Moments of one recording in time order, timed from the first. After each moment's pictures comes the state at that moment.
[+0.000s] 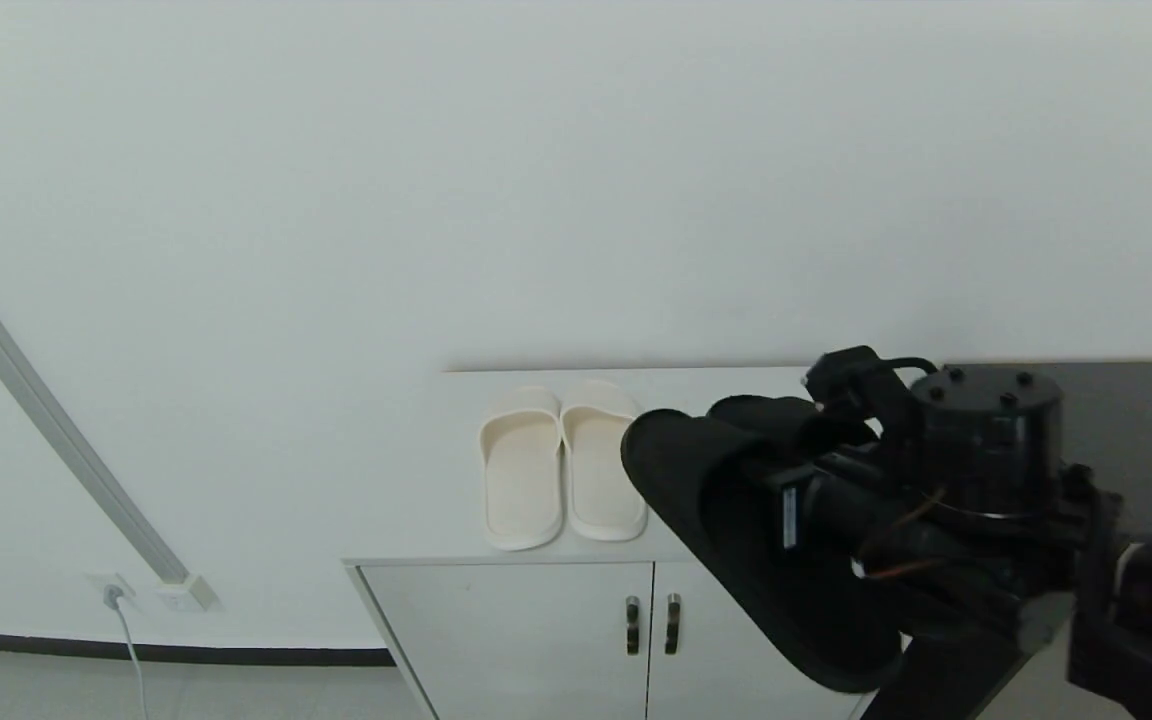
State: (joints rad) left arm 0.00 0.00 0.00 0.00 -0.02 0.00; right arm 0.75 1.67 -0.71 -0.69 -0.25 0.14
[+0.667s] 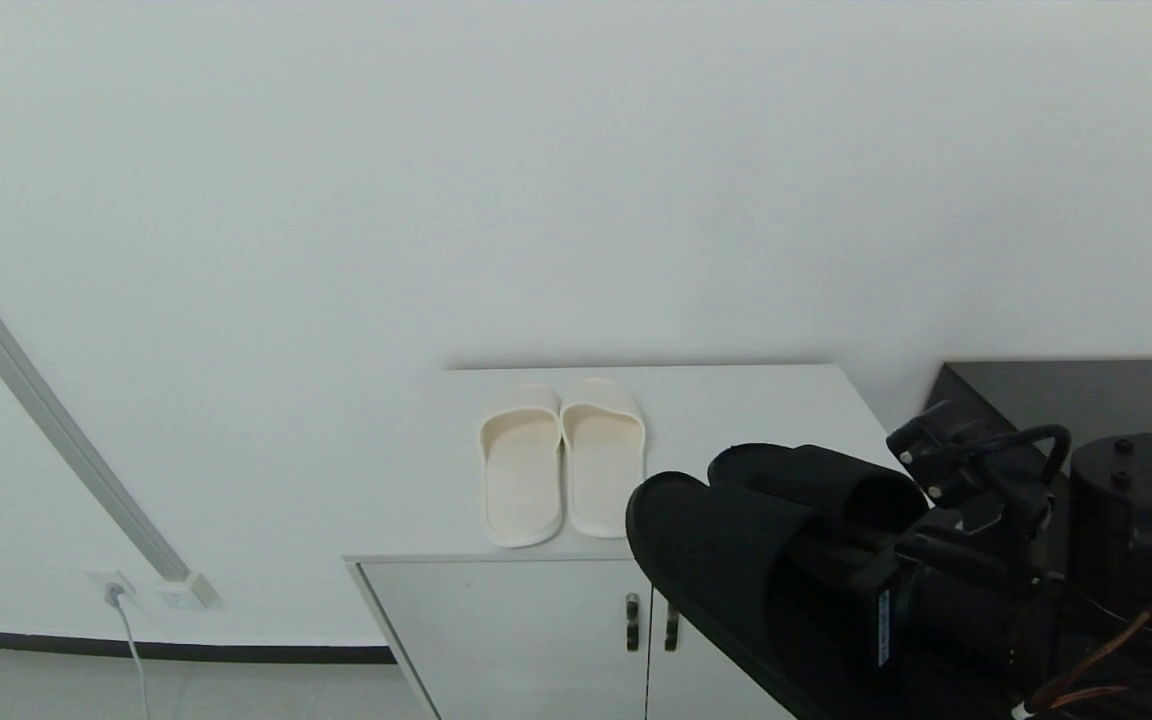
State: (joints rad) left arm 0.00 0.00 0.00 0.00 -0.02 0.01; right arm 0.82 1.48 -0.51 -0.70 -0.14 0.14
